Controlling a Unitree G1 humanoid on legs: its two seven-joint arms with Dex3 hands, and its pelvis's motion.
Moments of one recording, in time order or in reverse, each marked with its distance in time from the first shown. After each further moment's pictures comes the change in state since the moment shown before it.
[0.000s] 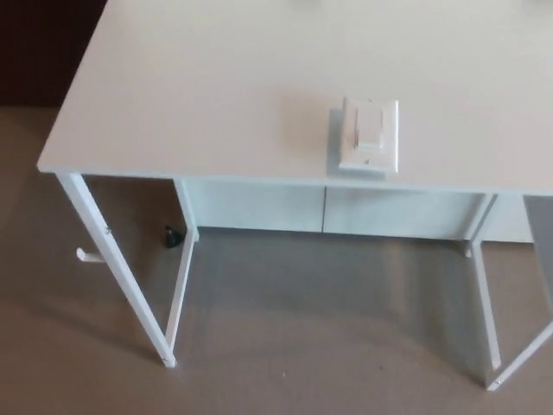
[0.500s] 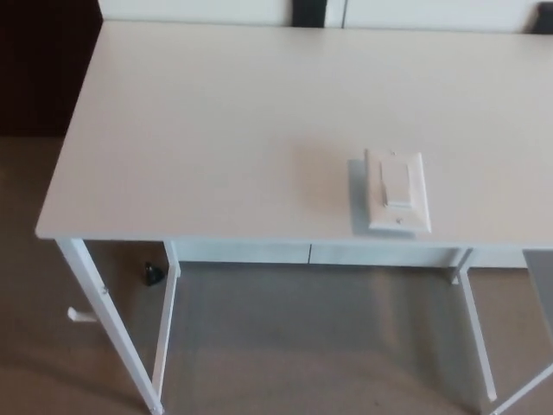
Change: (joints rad) left_arm 0.003 0.013 -0.025 0.001 0.041 -0.046 0.008; right_arm 0.009 0.007 0.021 -0.022 -0.019 -0.003 -0.024
